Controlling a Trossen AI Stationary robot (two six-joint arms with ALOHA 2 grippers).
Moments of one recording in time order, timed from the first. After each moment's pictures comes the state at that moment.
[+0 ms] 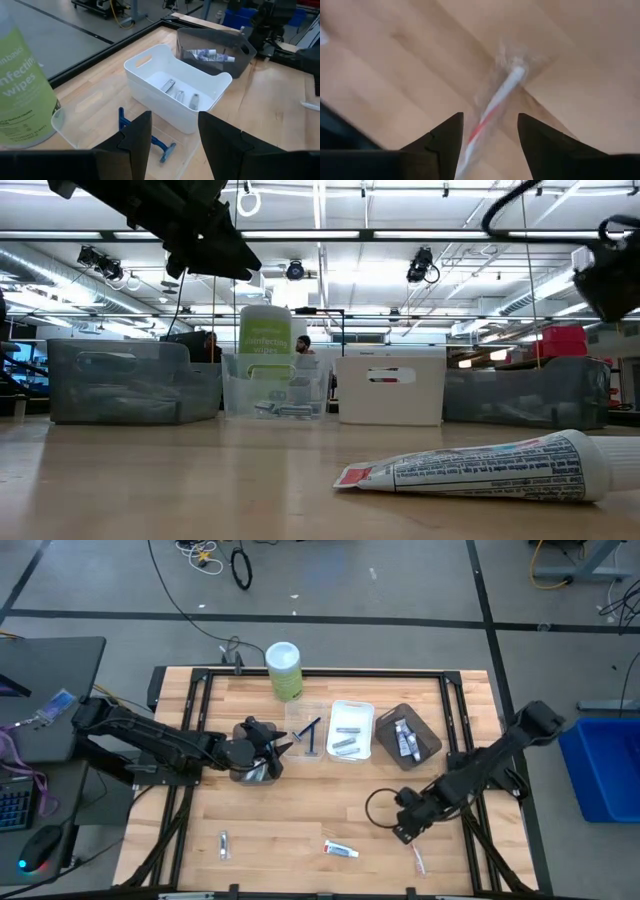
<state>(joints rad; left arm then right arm) -0.22 1.15 0.65 0.02 -0.70 -0.43 0.63 1.43 0.75 -0.60 -0.16 1.52</state>
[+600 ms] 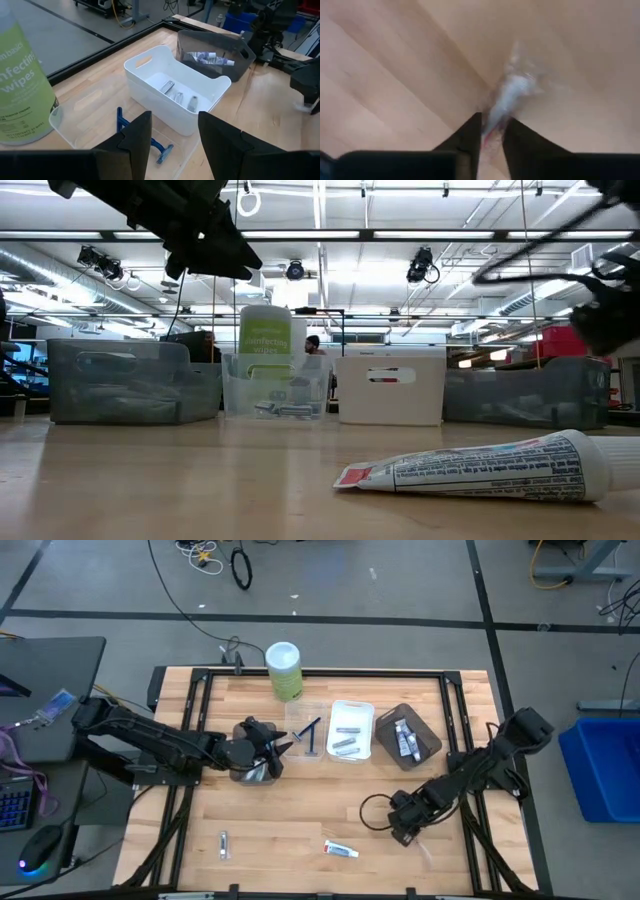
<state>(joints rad) -0.22 1.15 0.65 0.03 -0.70 -0.47 0.58 1.57 0.74 -0.58 -0.19 1.34</state>
